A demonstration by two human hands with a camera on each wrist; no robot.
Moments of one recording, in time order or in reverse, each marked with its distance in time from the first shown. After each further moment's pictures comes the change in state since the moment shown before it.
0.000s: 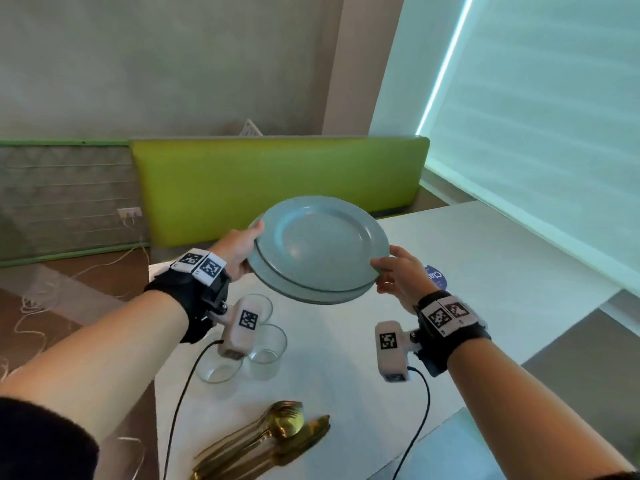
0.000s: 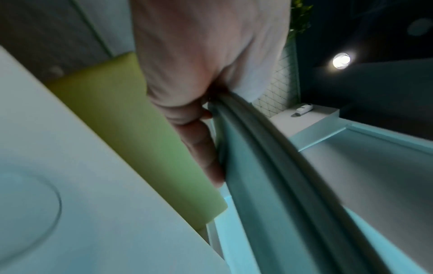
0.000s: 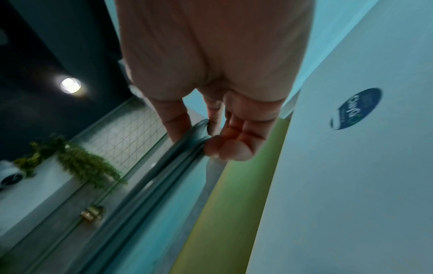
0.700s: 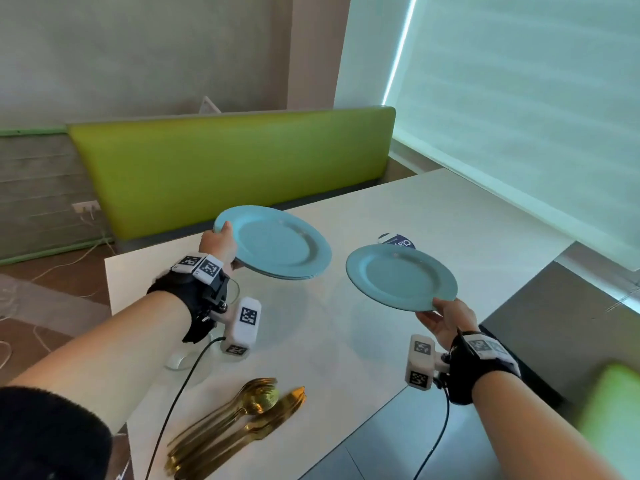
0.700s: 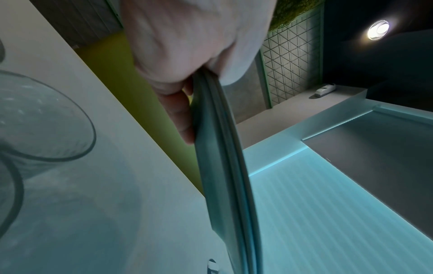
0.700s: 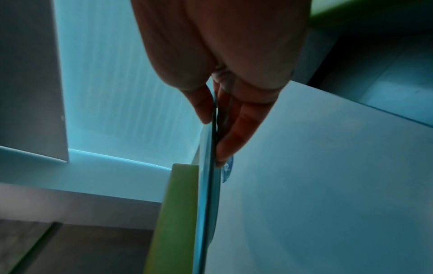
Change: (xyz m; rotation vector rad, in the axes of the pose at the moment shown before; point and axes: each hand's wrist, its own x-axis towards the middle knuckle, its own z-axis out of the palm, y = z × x) left_hand 0.000 -0.035 0.041 0.027 0.223 -0.042; right_hand -0.037 0.103 -0.124 0.516 0.509 0.202
